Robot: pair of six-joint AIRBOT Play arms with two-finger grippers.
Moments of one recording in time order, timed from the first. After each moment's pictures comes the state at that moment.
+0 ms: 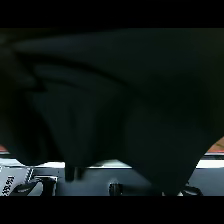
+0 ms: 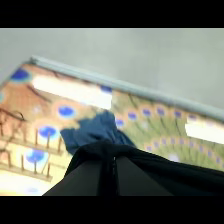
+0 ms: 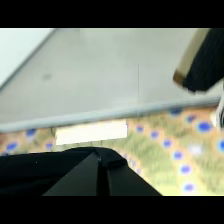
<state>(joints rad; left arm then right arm) 0.20 -0.85 1.86 1.46 -1.32 -1.74 -0.26 -0.85 1.91 -1.18 1.28 1.66</state>
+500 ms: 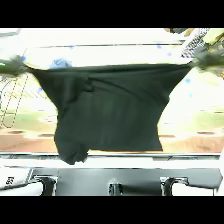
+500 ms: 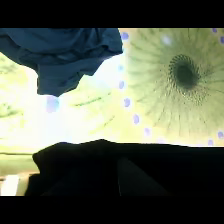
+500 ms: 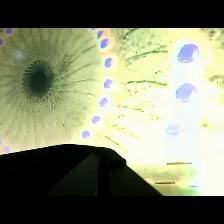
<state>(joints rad) 0.19 -1.49 1.74 1.13 -1.24 -1.57 -0.26 -1.55 1.87 -1.12 1.28 1.58</state>
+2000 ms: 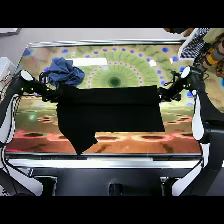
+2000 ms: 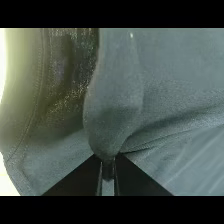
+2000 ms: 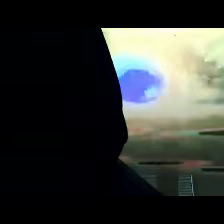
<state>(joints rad) 0.12 -1.90 1.73 1.14 -1.37 -1.42 -0.11 -1.97 1.86 -1.35 1.43 1.63</state>
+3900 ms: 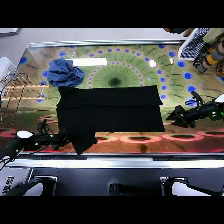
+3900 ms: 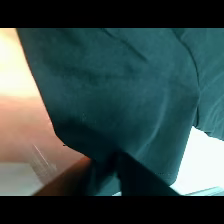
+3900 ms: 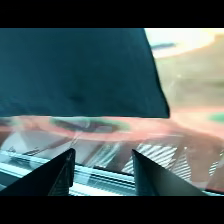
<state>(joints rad) 0.13 -1.12 0.40 0.61 -0.93 -1.45 -0.41 -1.41 1.12 -1.00 1.48 1.40</state>
